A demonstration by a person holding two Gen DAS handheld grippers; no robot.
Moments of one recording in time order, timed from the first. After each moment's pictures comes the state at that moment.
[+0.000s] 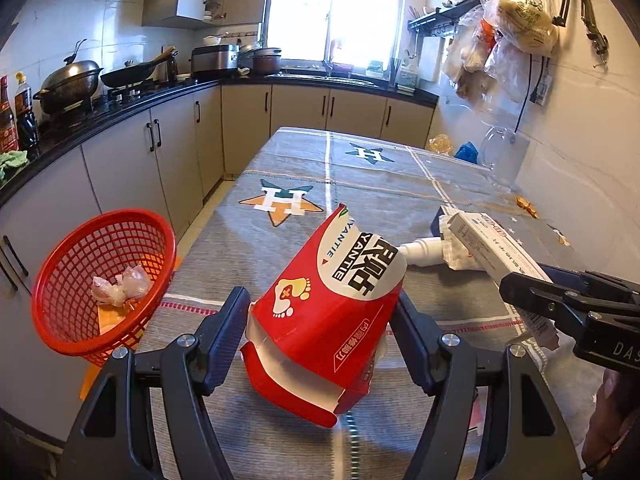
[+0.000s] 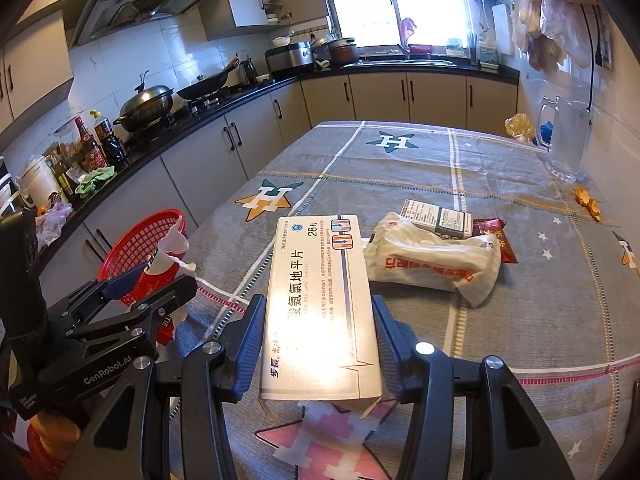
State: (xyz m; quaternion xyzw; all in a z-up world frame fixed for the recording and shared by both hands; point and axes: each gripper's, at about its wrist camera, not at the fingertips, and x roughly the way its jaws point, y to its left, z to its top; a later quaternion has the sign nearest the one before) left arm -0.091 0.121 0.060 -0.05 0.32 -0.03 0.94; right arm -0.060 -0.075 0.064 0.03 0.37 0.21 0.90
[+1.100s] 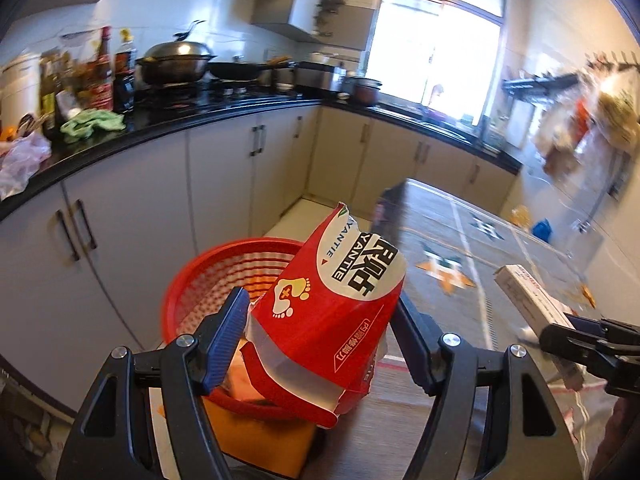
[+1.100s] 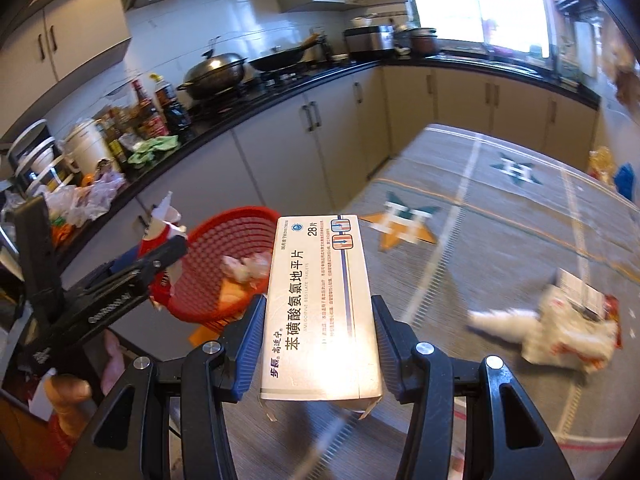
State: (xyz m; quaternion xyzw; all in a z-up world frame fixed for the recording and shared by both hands) left arm -0.101 0.295 0.084 -0.13 0.28 0.11 0.94; right arm -0.025 0.066 0.090 0.00 0.39 0.33 0.86
